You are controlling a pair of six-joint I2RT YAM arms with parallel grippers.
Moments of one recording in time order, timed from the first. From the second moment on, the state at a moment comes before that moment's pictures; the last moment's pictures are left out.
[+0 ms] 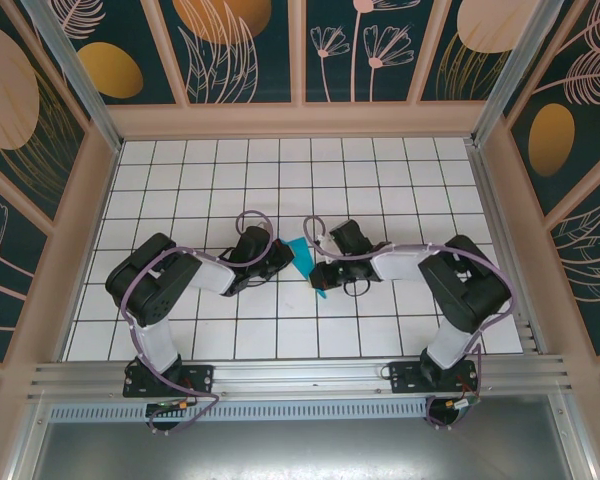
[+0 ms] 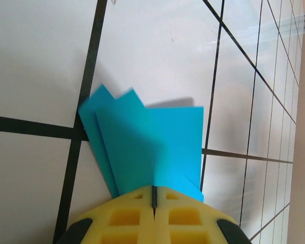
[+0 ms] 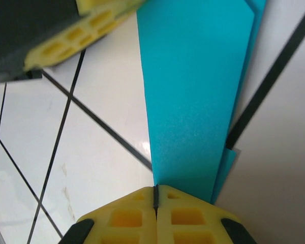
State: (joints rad) left arm -0.65 1.83 0.64 0.54 0.17 -1.15; right arm 0.66 1.69 0.73 -0.08 -0.50 0.34
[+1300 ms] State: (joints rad) left arm -0.65 1.79 0.66 0.47 0.28 -0.95; right arm 0.66 1.77 0.83 -0.04 -0.49 0.25
